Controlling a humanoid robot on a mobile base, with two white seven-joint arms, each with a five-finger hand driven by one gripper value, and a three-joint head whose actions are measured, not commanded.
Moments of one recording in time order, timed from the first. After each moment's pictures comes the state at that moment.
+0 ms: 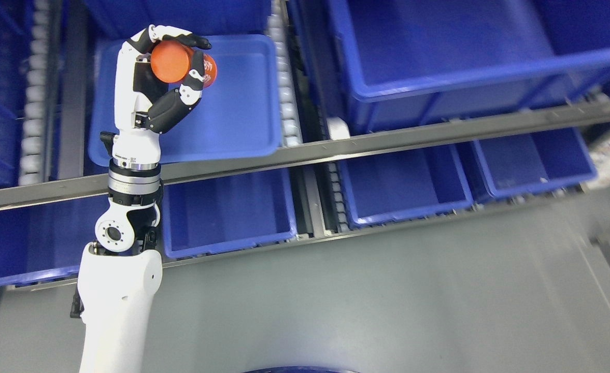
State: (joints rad) left arm -0.29 0.00 0.01 -1.63 0.20 -0.60 -0.28; right arm 0.00 0.00 0.00 0.00 0.00 0.04 0.03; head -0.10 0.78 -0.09
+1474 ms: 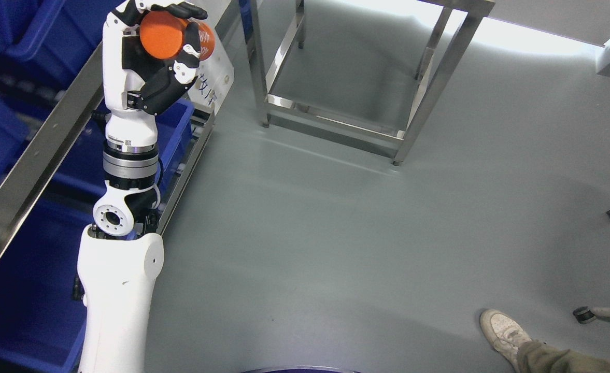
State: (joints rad) left arm -0.35 0.00 -0.02 -1.65 0.21 -0.62 -0.27; right arm 0.00 0.00 0.00 0.00 0.00 0.04 0.03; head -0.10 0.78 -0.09
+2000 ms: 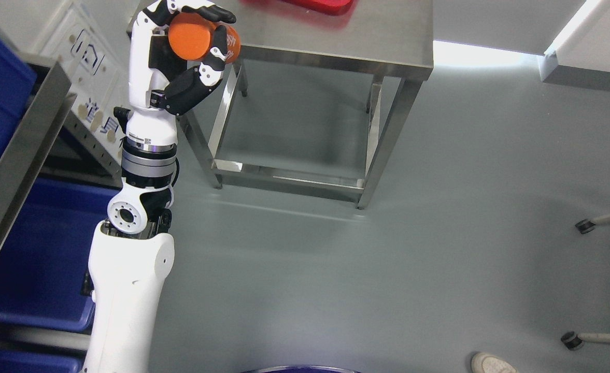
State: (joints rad) left arm -0.36 0.00 -0.08 -1.65 0.21 -0.60 -0.27; right arm 0.00 0.00 0.00 0.00 0.00 0.04 0.03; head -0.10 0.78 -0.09
